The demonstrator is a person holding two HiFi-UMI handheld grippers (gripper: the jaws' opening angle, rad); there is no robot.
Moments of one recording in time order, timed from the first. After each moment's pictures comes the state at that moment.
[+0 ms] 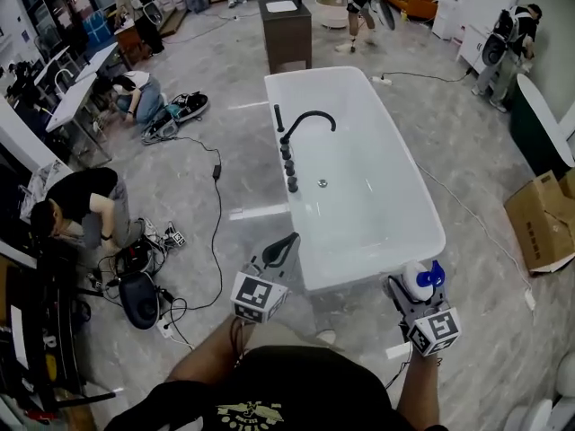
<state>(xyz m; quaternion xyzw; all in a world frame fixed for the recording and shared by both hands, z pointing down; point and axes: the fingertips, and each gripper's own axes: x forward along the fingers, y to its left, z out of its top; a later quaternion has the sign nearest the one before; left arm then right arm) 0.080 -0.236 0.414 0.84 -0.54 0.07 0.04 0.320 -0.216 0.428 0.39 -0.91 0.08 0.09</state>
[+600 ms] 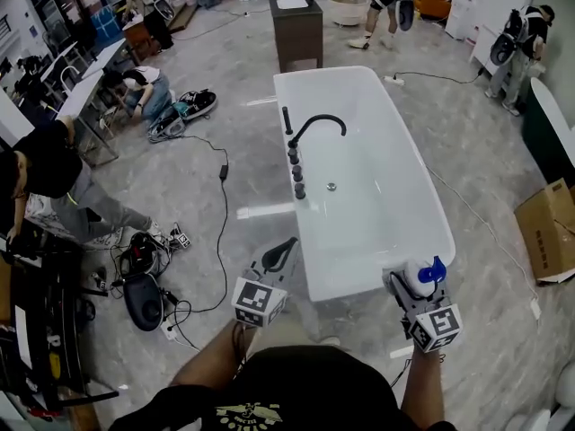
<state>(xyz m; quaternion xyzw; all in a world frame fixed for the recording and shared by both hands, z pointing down) 0.038 -0.290 0.446 0.82 -0.56 0.08 0.05 0.283 -0.296 0.455 0.38 -0.91 0.08 0.10</state>
